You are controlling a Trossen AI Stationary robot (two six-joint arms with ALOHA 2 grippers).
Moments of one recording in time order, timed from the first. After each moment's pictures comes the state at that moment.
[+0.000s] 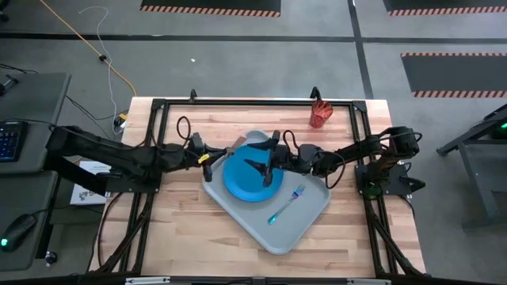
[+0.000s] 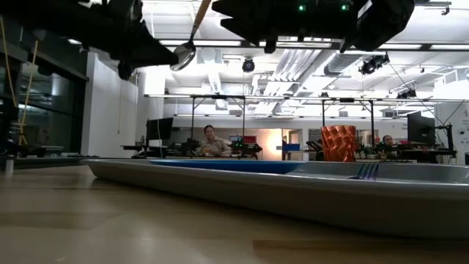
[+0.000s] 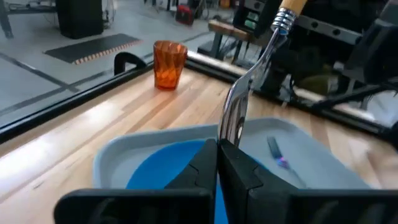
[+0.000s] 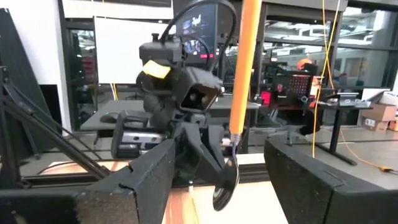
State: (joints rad) left arm -0.09 0.96 0.38 0.37 -0.43 -0.31; right arm 0.07 1.69 0.81 1.07 0.22 -0.09
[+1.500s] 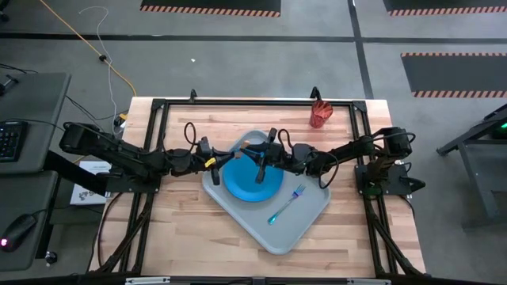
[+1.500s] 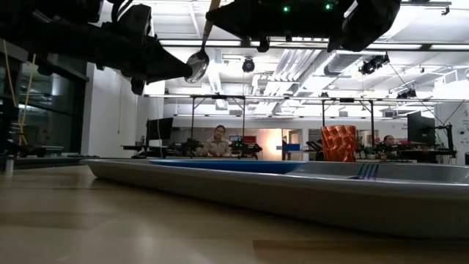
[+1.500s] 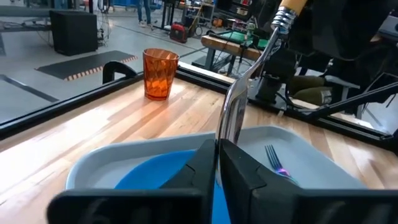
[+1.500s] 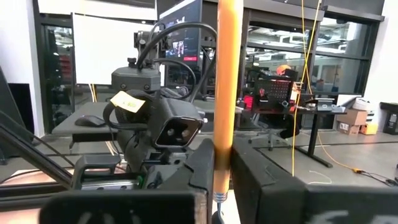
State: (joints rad) left arm -0.09 1.22 0.32 0.78 -0.43 -0.26; right arm 0.06 1.76 0.90 1.08 0.28 -0.13
